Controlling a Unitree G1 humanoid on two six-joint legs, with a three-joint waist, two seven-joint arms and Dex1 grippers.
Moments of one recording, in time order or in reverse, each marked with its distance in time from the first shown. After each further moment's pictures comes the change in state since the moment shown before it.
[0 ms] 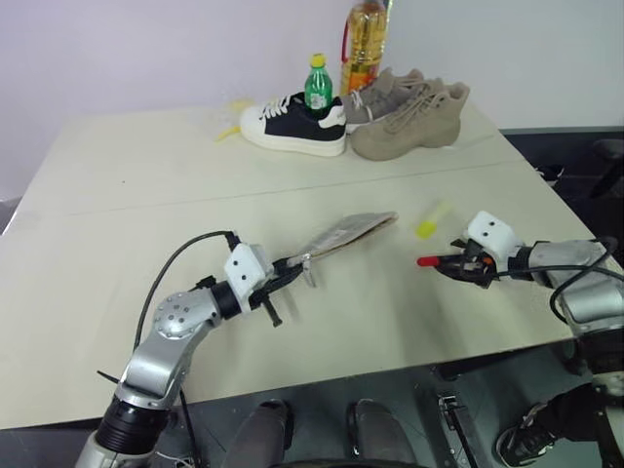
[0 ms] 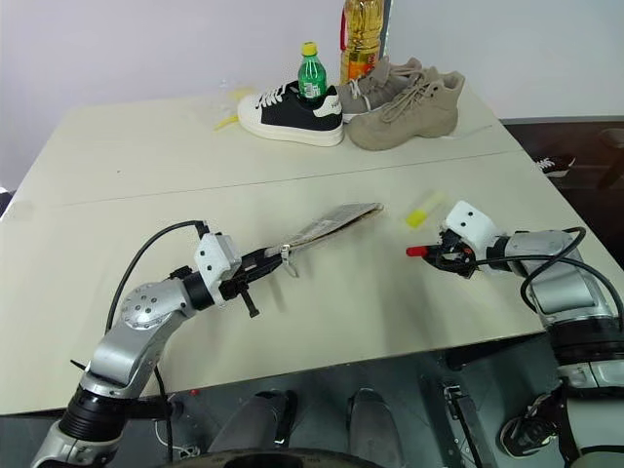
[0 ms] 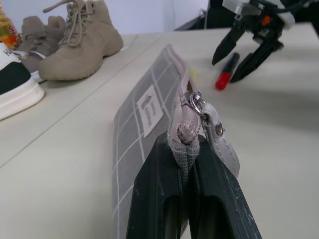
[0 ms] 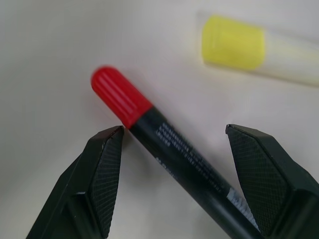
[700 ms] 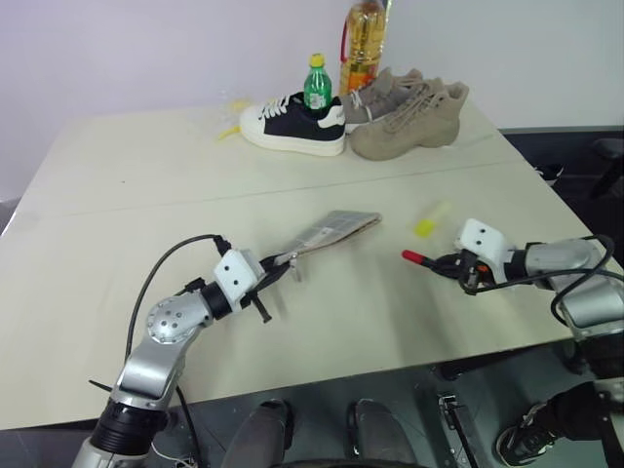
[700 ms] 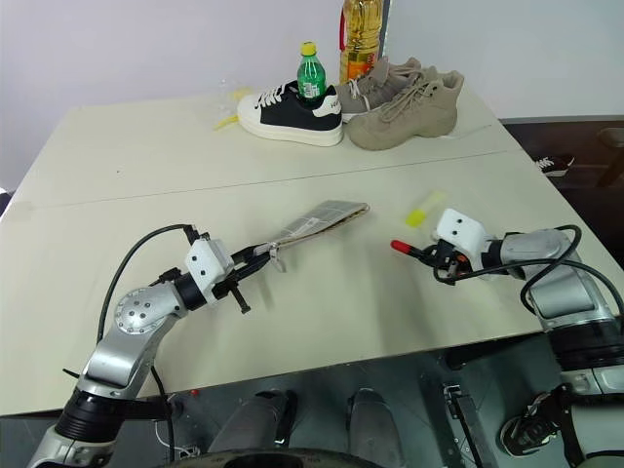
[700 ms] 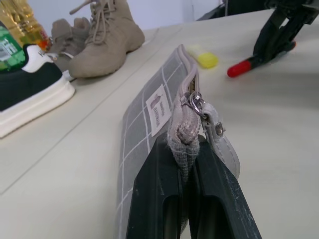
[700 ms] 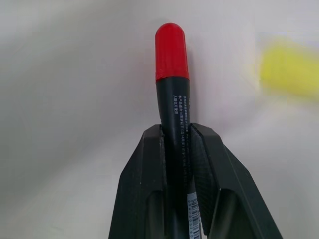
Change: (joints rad) left arm 0.018 0.006 0.047 0.063 0.046 -0.137 0.030; right arm 0.039 -0.013 0.003 -0.211 0.012 -0.003 0.110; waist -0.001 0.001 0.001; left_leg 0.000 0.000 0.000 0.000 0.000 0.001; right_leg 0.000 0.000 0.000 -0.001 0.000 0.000
